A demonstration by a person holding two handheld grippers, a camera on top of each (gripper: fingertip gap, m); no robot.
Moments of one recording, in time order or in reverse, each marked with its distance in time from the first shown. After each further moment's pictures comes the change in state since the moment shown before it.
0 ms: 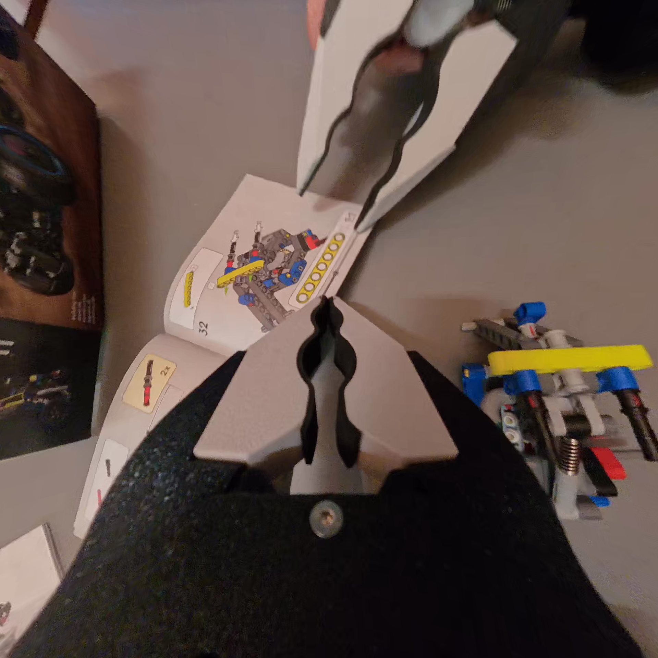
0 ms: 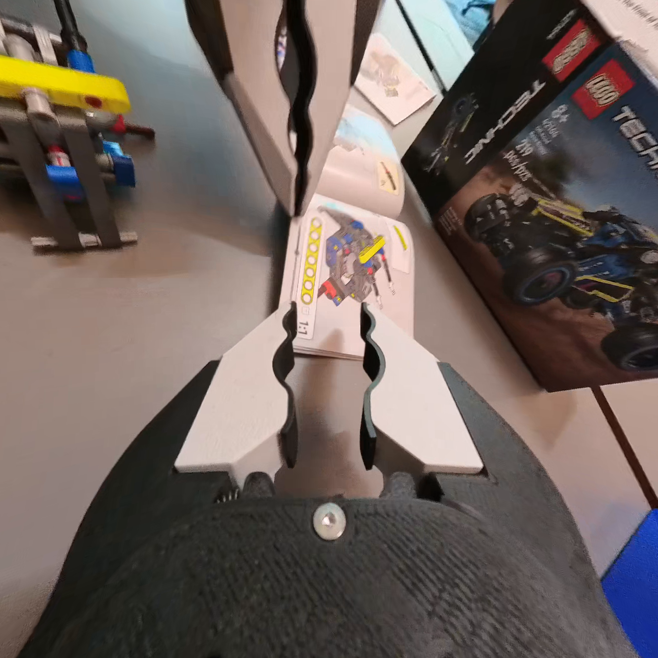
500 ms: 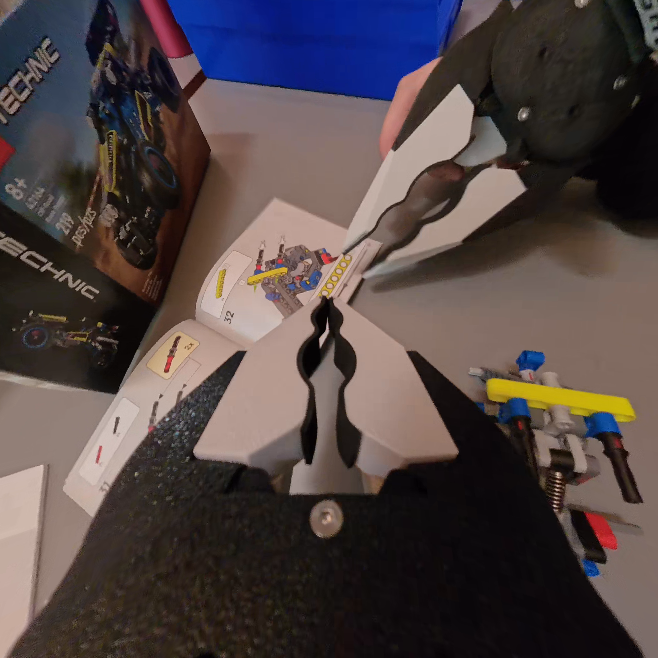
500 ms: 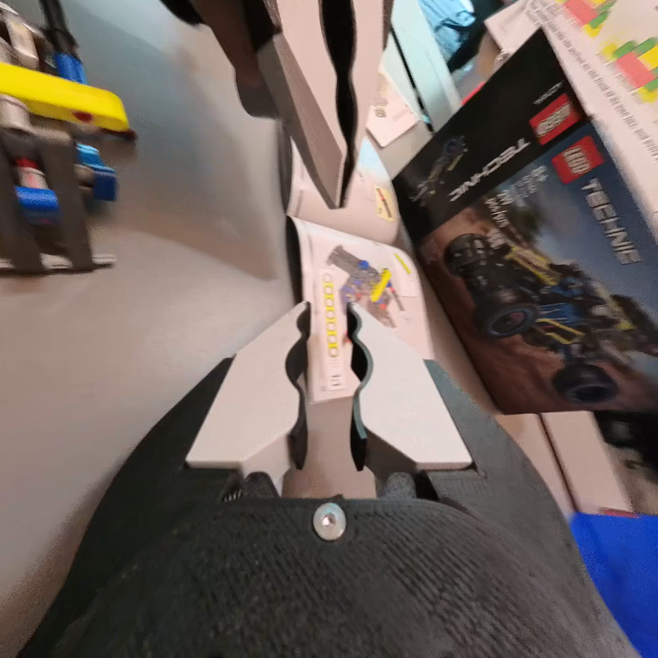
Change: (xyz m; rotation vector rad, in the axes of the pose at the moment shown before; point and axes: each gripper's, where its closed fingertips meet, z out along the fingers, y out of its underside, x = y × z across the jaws) left arm -0.018 -0.016 -0.023 0.211 -0.172 -0.161; right arm 0.003 -0.016 0.013 -0.017 0.099 -0.127
